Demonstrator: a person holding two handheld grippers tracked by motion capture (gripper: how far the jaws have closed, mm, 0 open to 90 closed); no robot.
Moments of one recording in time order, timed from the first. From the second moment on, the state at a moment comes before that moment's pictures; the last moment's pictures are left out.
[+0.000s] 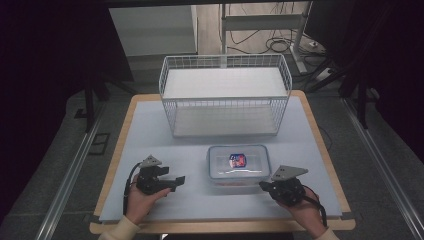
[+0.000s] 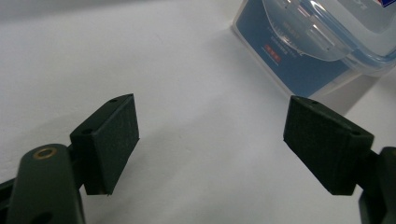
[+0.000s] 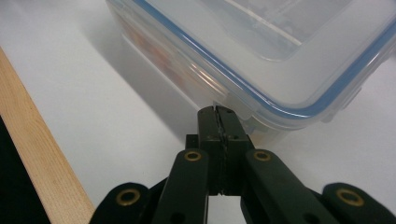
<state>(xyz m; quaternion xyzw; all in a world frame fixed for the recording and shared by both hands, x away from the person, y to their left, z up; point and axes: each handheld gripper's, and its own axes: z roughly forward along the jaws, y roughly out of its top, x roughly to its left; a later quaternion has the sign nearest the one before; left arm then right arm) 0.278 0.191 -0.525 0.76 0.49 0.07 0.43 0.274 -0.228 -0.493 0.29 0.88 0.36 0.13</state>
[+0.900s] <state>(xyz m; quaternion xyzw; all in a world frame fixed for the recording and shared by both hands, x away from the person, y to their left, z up) 0.279 0.188 -0.523 0.75 0.49 0.07 0.44 0.293 -0.286 -0.488 0.38 0.84 0.36 0.15</state>
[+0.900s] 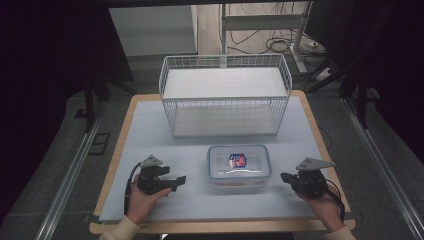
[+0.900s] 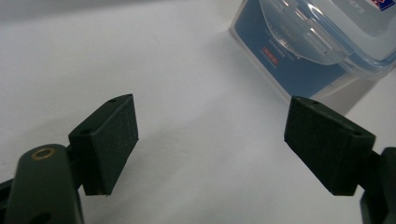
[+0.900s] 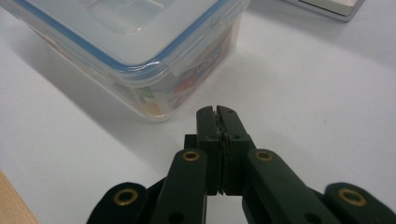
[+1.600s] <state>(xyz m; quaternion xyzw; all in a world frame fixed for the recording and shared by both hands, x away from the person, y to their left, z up) 0.288 0.168 -0.506 0.74 0.49 0.06 0.46 0.297 -0.289 -0.480 0.39 0.81 0.41 0.14</state>
